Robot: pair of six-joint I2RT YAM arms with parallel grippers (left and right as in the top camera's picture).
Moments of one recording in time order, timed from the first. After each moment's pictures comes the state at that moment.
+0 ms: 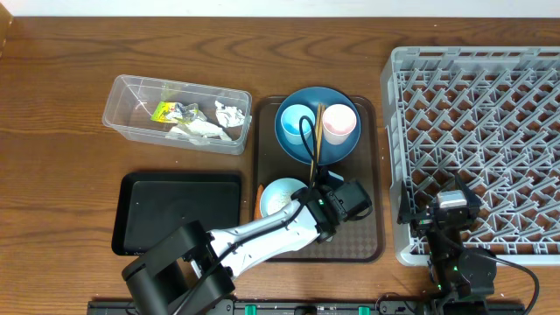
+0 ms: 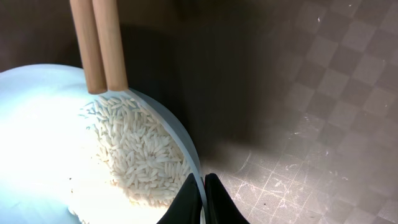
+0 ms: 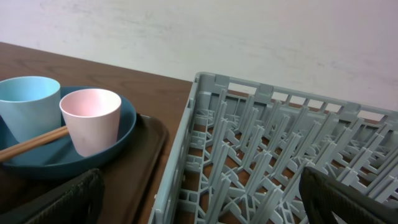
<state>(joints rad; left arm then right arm) -1.04 1.76 1.06 -0.70 -0.25 -0.61 0.08 0.01 0.01 -0.07 -0.03 -0.15</state>
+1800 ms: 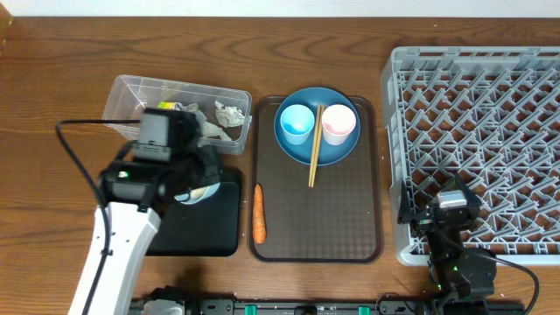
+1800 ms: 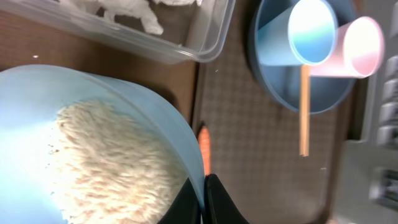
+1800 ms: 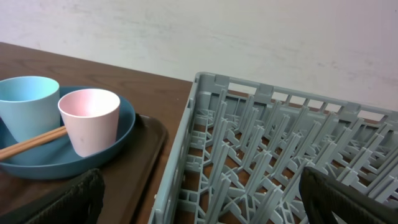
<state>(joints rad) -0.09 1.18 1.06 -0.96 0.29 -0.36 0.08 0.01 0.01 -0.07 -0.03 -0.15</state>
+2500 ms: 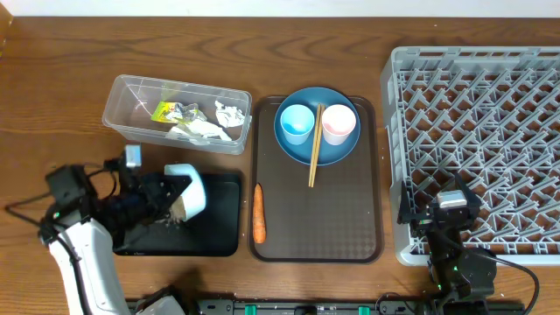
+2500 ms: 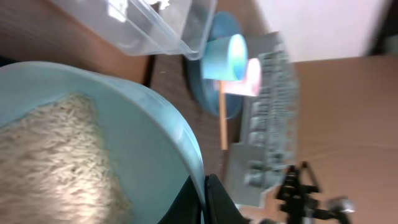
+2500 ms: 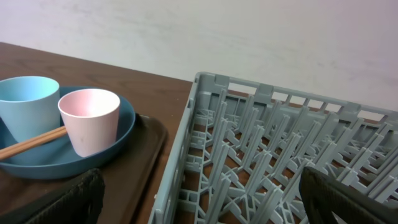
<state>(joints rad) 0.59 1.16 0.73 -0.96 1.11 -0.01 0.08 0.01 0.01 -0.07 -0.03 -0.15</state>
